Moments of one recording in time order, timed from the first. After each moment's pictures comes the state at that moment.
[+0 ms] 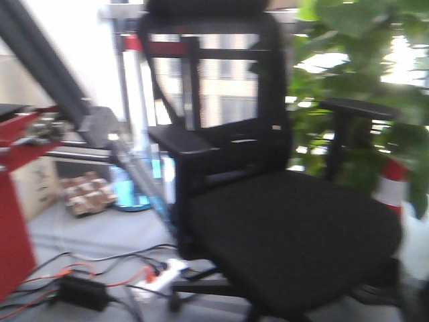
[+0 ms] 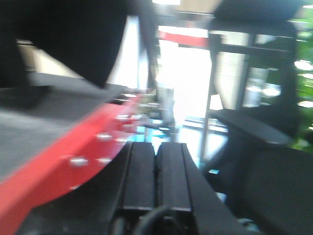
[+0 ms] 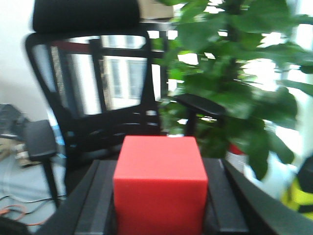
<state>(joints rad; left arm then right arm) 0.02 -0.01 0.03 -0.05 0.02 0.01 0.00 0.15 -0.29 0.01 0.23 0.07</state>
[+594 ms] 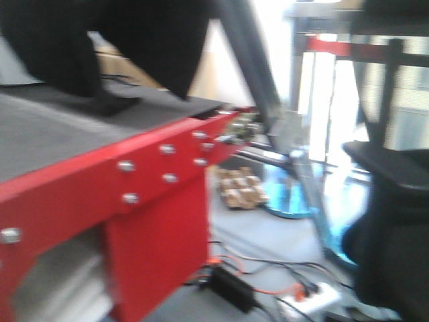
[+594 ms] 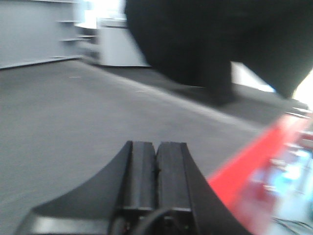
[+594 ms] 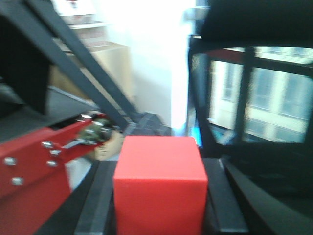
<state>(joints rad) 0.02 -0.01 0.03 -0.05 0.02 0.01 0.00 0.15 -0.29 0.01 0.23 0.07</state>
